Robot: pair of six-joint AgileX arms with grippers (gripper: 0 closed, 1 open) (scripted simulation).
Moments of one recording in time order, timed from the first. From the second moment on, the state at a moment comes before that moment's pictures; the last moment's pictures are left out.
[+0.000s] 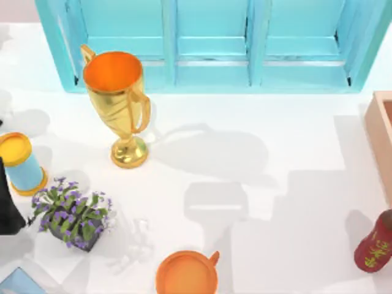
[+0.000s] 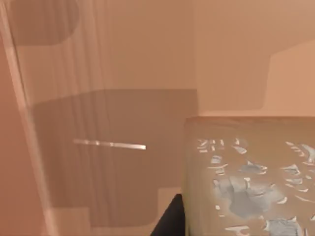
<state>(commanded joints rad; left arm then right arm) 0.00 0.00 0.00 0.00 0.00 0.00 -0.20 1.70 1.18 -1.03 0.03 -0.13</state>
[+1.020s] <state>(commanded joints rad) 0.00 0.00 0.00 0.00 0.00 0.00 0.19 1.58 1.44 -1.42 0.00 0.20</state>
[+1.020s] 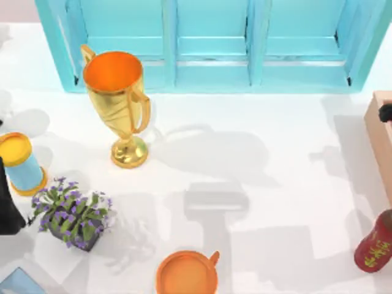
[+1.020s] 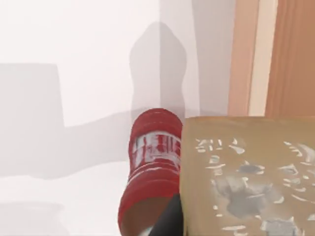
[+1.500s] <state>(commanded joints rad) 0.00 0.00 0.00 0.00 0.00 0.00 0.38 1.98 1.60 -1.21 0.00 0.39</state>
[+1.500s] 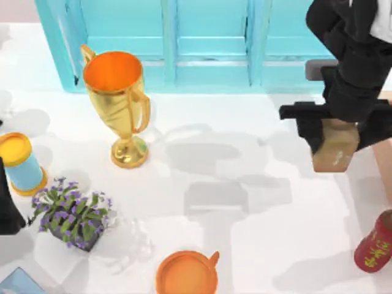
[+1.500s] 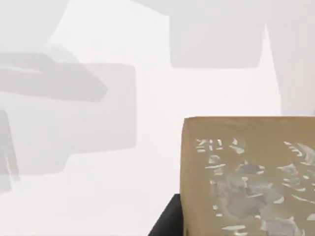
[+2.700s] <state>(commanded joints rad) 0.00 0.00 0.00 0.00 0.00 0.00 0.44 2.13 1.53 -0.98 0.00 0.46</state>
